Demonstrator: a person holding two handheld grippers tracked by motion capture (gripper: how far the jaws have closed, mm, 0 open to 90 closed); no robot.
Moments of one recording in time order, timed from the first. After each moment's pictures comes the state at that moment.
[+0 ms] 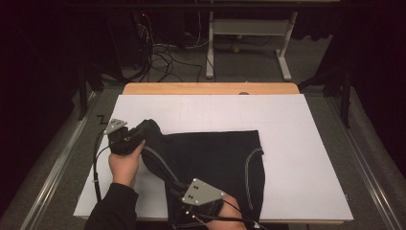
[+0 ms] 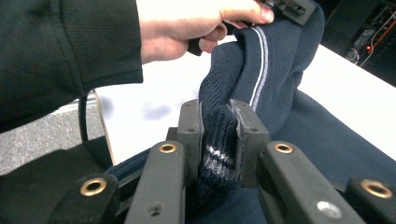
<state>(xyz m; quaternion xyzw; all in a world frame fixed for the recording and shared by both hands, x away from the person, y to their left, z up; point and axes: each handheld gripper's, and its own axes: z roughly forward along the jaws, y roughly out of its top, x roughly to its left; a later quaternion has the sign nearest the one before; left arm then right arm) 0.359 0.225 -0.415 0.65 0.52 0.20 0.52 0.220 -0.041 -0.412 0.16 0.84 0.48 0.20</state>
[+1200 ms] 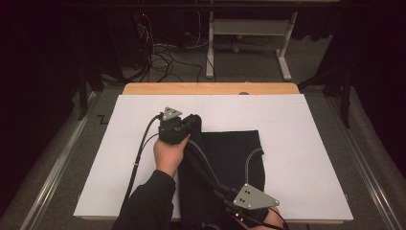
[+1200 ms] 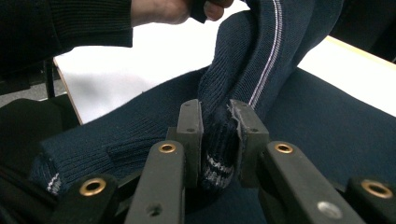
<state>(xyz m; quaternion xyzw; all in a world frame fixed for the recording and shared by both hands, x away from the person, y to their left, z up) 0.393 0.099 -0.403 0.72 0.47 0.18 0.48 0.215 -0.143 -0.437 0.23 0.82 0.48 0.22</state>
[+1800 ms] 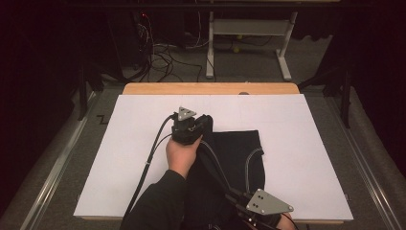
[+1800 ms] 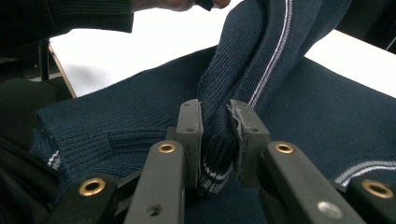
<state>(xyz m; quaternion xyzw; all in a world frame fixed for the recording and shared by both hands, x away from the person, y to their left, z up) 0.392 0.066 -0.399 0.73 0.46 0.17 0.48 0.206 -0.171 -0.444 0.24 0.82 0.47 0.22</state>
